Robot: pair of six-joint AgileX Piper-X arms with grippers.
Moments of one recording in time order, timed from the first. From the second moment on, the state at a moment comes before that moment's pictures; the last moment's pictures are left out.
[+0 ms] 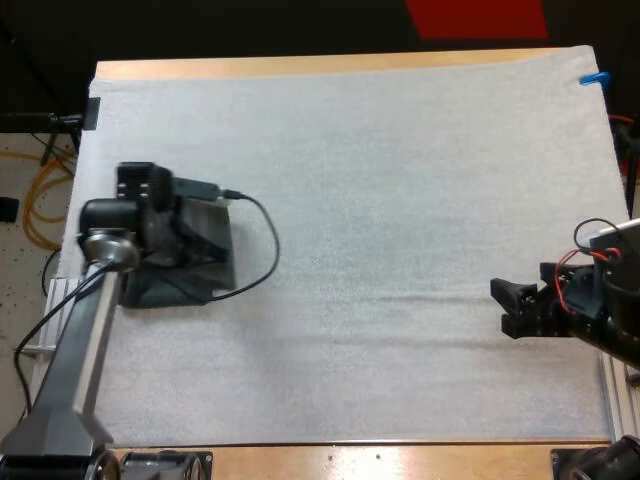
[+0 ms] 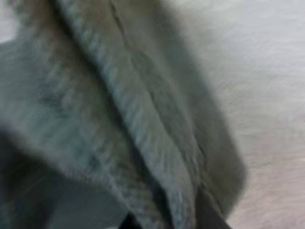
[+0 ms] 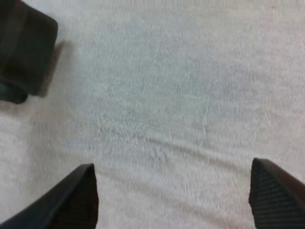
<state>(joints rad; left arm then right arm) 0.00 1.38 -1.04 1.05 0.04 -1.58 0.52 0.74 -1.03 1.11 -0.08 -1.59</state>
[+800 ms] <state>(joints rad) 0.16 1.46 -1.04 1.05 -0.04 -1.46 0.52 0.74 -1.03 1.10 -0.08 -1.59</state>
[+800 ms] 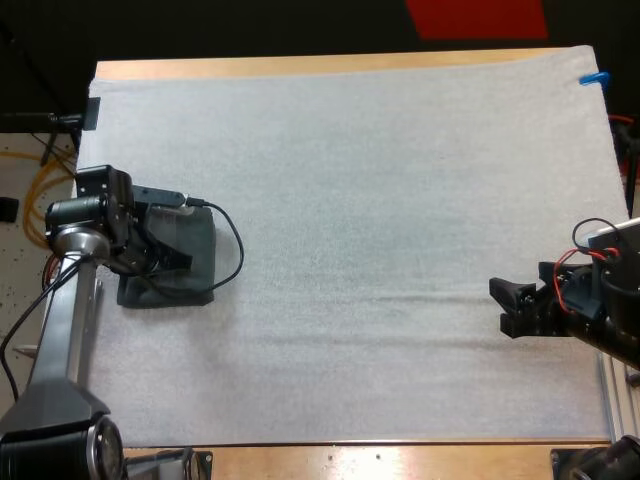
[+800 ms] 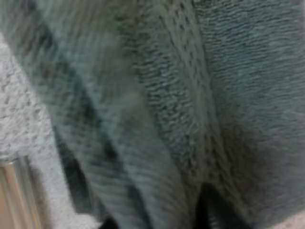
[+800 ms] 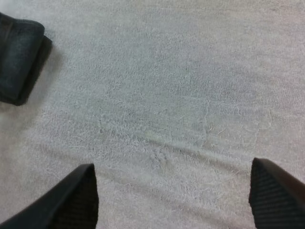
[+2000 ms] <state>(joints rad) 0.17 1.62 -1.01 1.02 0.03 -1.49 0.52 0.74 -1.03 1.01 -0.33 -1.59</state>
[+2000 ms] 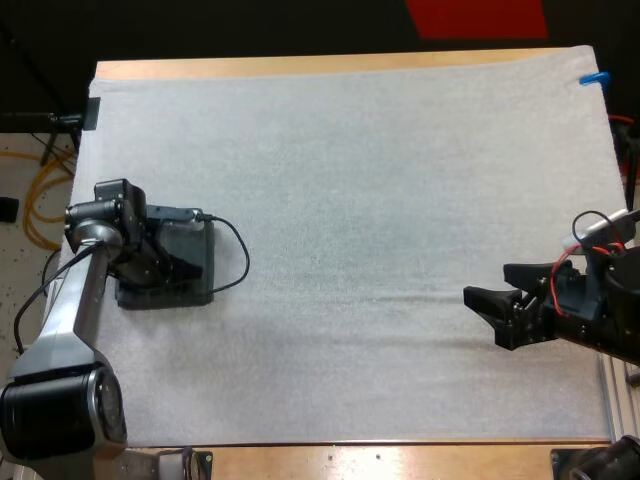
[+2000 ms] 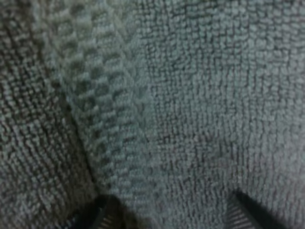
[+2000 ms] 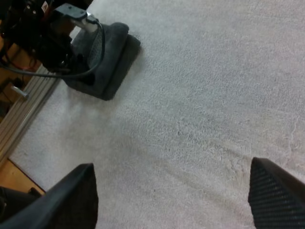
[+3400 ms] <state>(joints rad) 0.17 1.33 -1.22 0.96 0.13 -1.58 0.52 0.74 -0.98 1.01 -0.33 -1.52</state>
